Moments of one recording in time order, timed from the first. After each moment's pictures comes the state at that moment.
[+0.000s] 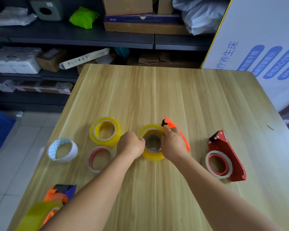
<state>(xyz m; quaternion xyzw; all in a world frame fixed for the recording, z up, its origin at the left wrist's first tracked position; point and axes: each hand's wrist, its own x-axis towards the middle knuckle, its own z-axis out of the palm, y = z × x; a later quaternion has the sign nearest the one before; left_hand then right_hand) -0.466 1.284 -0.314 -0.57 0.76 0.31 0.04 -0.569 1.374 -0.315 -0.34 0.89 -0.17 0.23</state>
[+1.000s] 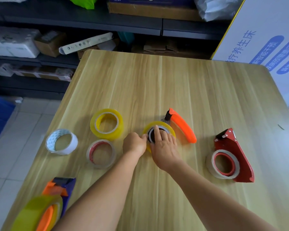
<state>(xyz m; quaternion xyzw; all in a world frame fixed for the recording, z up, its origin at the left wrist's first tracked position) -0.473 1.279 -0.374 -0.63 0.61 0.48 -0.01 -0.540 1.370 -0.357 -0.47 0.85 -0.06 0.21</state>
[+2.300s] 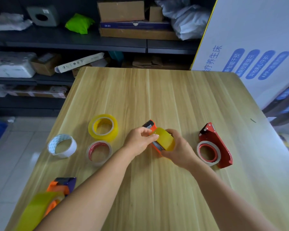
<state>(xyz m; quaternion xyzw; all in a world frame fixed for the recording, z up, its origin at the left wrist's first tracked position) -0.453 1.315 -0.305 -0.40 0.71 0.58 -0.06 -0.552 1.446 -0.296 -0.33 0.83 -0.34 0.29</state>
